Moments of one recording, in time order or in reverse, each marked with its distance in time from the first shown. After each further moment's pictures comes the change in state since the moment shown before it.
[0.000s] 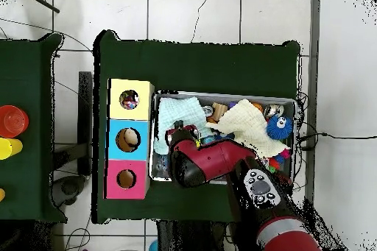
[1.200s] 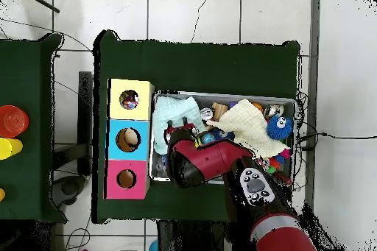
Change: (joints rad) arm 0.030 0.027 -0.036 -0.019 0.000 -0.076 0.000
